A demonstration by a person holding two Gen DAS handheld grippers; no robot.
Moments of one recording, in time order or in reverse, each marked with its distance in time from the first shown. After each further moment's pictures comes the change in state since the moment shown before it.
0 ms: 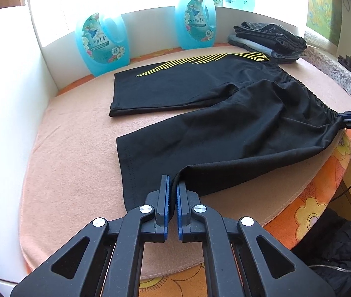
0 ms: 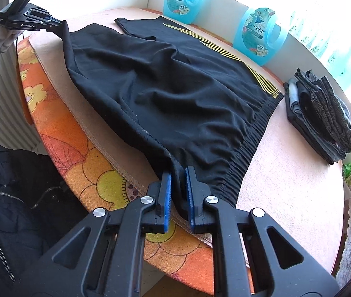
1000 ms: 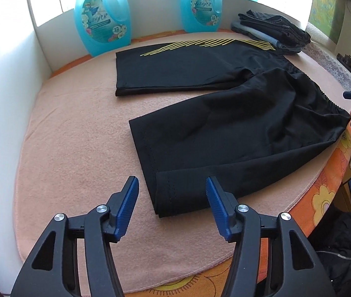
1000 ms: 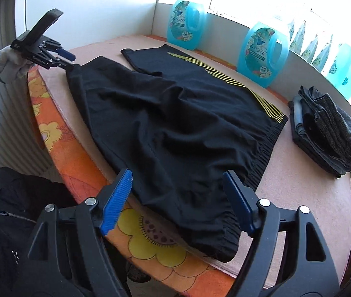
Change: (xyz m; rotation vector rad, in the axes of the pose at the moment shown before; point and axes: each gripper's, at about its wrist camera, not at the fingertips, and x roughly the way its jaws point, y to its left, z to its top) left arm 0.026 0.034 -0.008 -0.005 0.108 -0.064; right arm -0.009 0.012 0.019 0.001 -0.086 0.117
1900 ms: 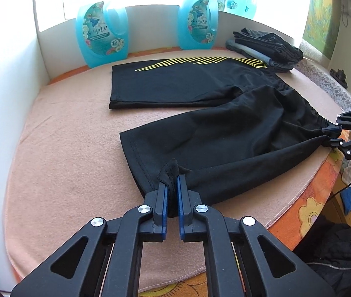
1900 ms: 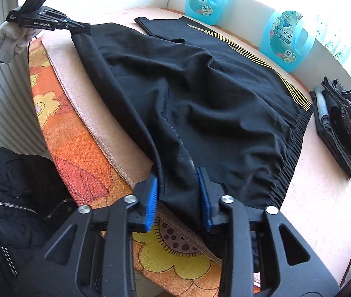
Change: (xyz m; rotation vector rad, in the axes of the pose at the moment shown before) left arm -0.016 -0.002 0.002 -0.037 -0.119 -0.051; right arm 0.041 0.007 0.002 -0.026 0.107 0.028
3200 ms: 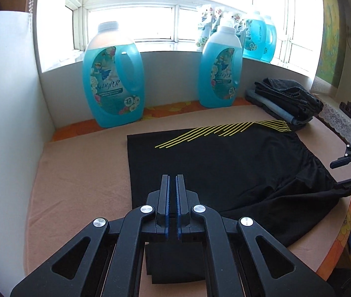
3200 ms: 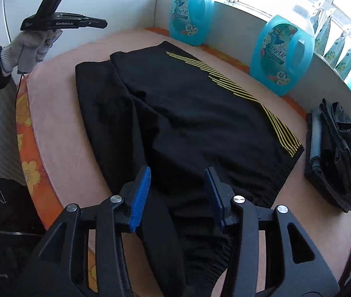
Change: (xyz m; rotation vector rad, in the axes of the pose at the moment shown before) left arm 0.031 0.046 0.117 -0.041 -0.170 0.032; right arm 0.002 -0.063 0.078 0.017 -0.023 0.077
